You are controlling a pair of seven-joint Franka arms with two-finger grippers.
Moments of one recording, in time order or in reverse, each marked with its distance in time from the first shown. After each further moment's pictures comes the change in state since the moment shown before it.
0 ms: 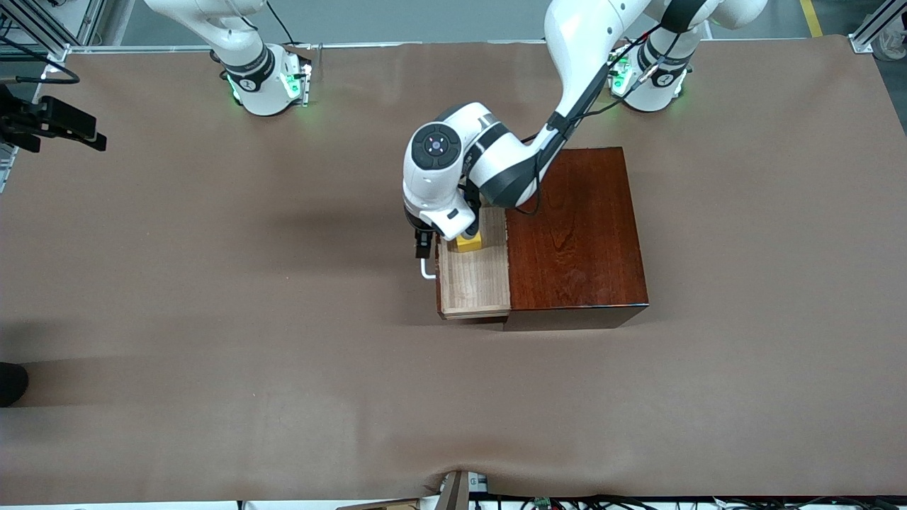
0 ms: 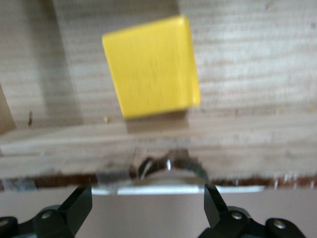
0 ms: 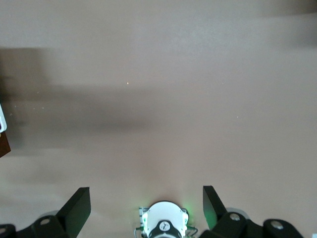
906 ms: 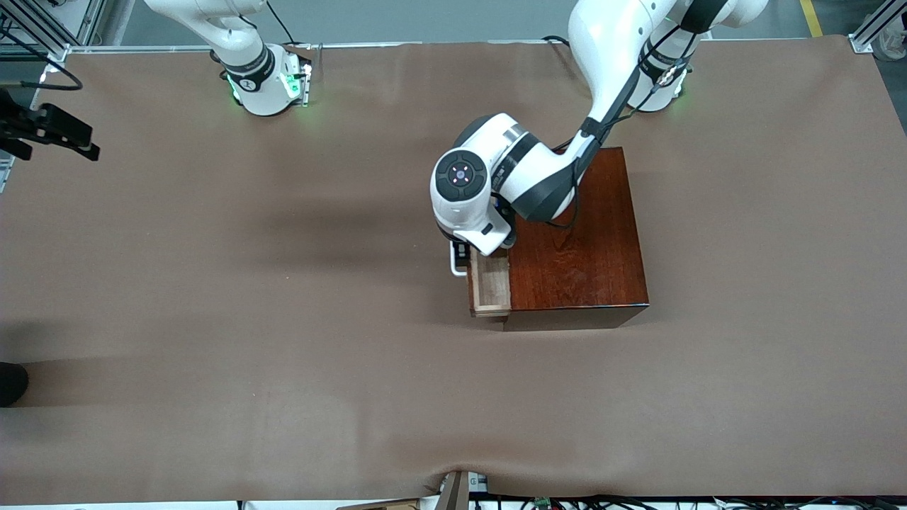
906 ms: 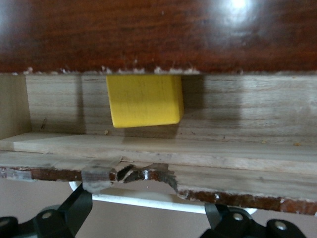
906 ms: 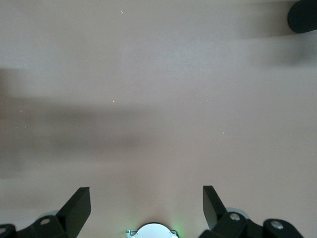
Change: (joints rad) left arm 0.076 -0.026 0.008 0.026 0.011 -0.231 -0.005; right arm 0.004 -0.075 -0.011 -0.123 -0.056 0.131 -0.016
